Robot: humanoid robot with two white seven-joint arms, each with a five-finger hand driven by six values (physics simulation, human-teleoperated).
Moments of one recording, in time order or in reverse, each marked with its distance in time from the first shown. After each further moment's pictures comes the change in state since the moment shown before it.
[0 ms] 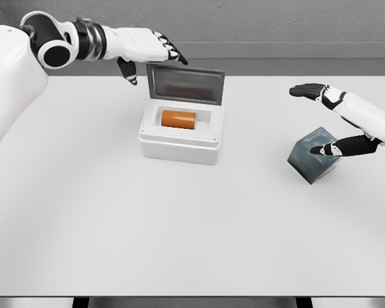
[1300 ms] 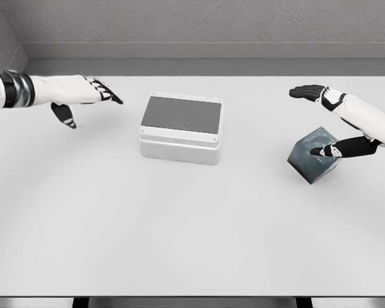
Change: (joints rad) left arm 0.235 0.328 0.026 -0.156 0.140 0.000 0.000; right arm 0.006 0.000 0.000 0.000 -0.001 0.000 0.000
